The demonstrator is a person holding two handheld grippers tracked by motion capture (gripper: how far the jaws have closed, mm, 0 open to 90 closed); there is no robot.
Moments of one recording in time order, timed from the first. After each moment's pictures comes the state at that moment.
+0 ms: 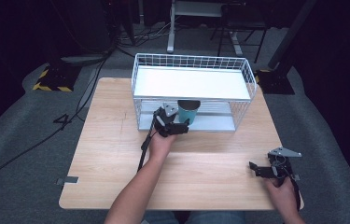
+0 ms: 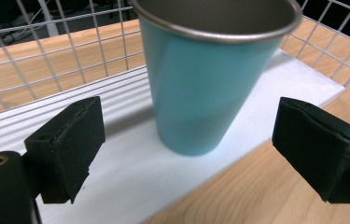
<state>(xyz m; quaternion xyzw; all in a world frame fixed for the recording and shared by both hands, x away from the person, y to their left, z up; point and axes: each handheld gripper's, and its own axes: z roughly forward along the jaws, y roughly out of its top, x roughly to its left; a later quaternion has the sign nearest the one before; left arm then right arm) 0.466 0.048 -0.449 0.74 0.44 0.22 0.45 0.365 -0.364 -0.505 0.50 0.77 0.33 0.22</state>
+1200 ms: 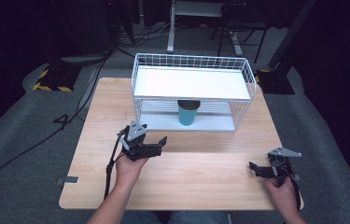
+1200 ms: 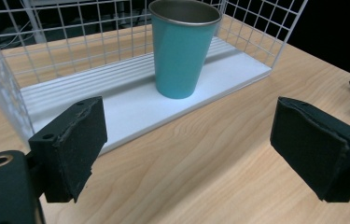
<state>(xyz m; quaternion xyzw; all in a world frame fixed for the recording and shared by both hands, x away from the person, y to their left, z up) 0.361 0.135 -0.415 0.74 0.41 0.20 0.50 0.365 -0.364 -0.505 0.50 0.77 0.33 0.22</state>
